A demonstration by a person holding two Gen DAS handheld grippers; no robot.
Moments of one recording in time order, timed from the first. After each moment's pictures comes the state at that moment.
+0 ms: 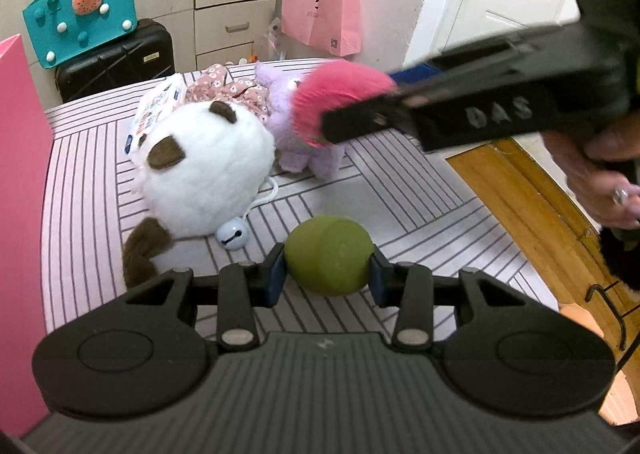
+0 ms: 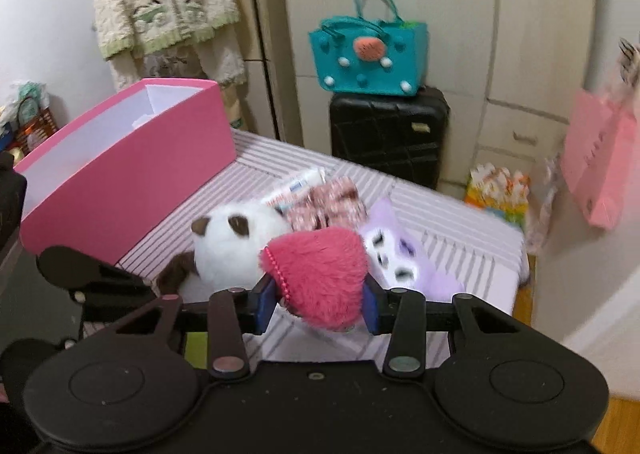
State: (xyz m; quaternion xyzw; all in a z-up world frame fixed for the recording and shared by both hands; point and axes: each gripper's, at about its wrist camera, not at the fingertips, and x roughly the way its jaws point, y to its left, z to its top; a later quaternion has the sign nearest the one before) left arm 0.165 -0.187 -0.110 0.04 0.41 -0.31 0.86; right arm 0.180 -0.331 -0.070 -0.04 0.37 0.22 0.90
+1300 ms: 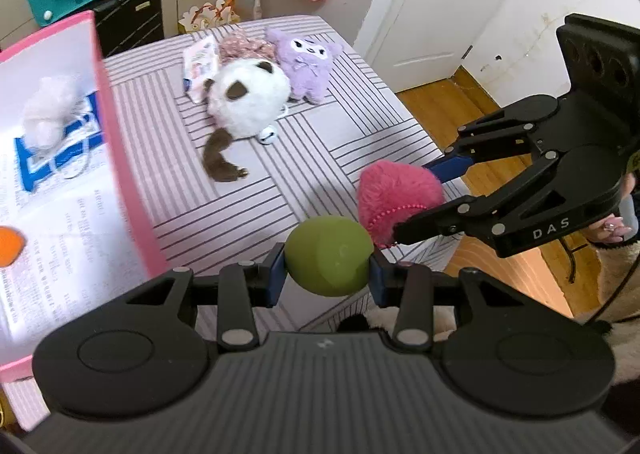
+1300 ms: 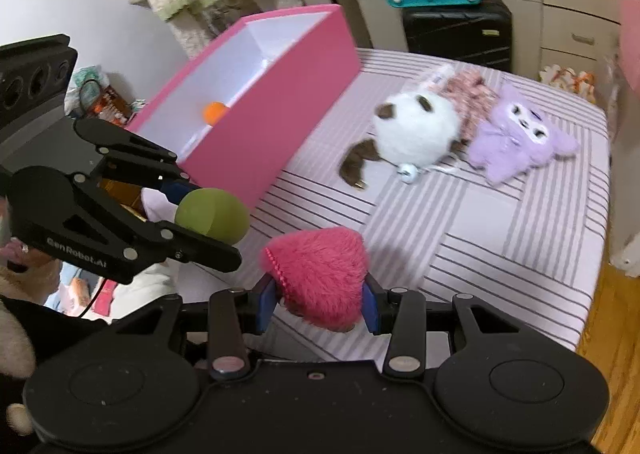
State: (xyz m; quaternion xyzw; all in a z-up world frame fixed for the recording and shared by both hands) left arm 0.121 -0.092 -0.023 0.06 0.51 -0.36 0.78; right arm 0.083 -0.272 -0.039 0.04 0.49 0.30 0.82
